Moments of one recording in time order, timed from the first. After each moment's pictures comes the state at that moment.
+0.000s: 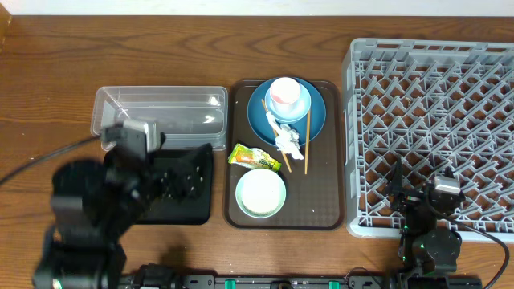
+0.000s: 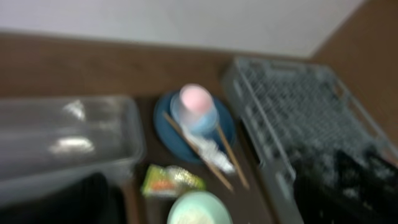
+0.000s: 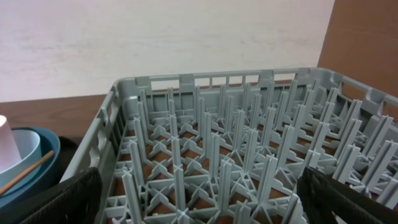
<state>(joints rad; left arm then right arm) -0.08 0.77 1.14 -0.88 0.45 -0.20 0.00 0.01 0.01 -0.05 0.20 0.05</state>
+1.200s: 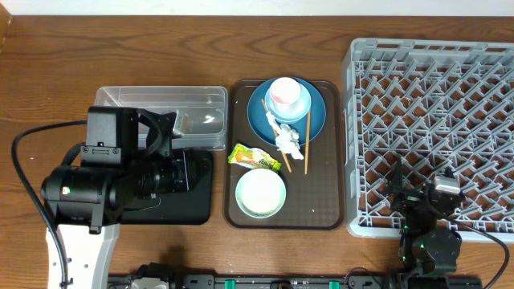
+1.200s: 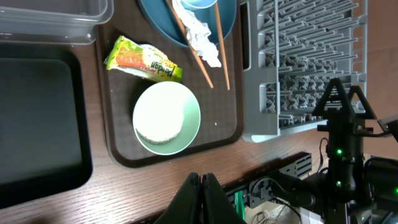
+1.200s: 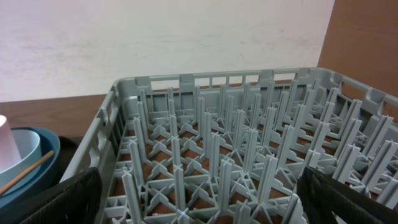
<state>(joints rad) -0.08 1.08 1.31 -1.33 0.58 -0.23 0.00 0.01 0.01 -0.05 0.20 0.05</state>
